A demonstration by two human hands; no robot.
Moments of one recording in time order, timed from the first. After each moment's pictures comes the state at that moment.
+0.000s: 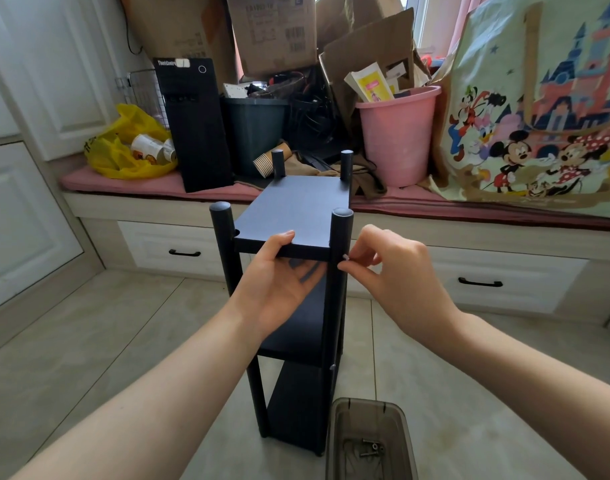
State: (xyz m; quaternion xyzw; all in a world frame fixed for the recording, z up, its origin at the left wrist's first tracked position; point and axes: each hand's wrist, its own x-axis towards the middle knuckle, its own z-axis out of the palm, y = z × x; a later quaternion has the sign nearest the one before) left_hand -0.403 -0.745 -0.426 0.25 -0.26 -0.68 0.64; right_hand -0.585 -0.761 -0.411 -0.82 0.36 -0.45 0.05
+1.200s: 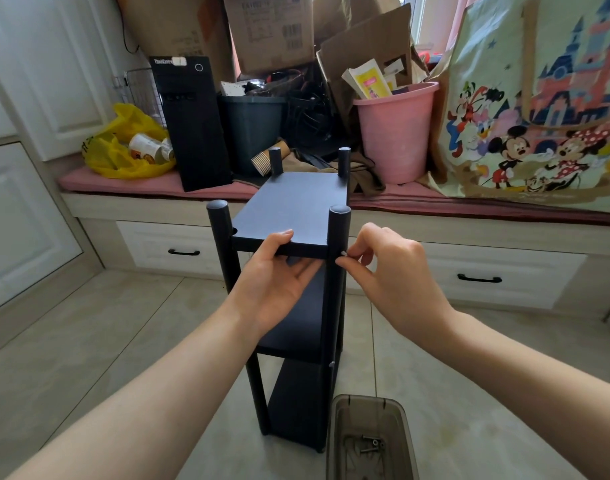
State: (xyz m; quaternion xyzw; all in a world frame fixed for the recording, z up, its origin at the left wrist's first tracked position) left_hand -0.405 -0.741 -0.422 0.25 -0.24 -0.67 0.66; right_hand -0.582 -0.762 -0.416 -0.81 0.38 -0.45 0.03
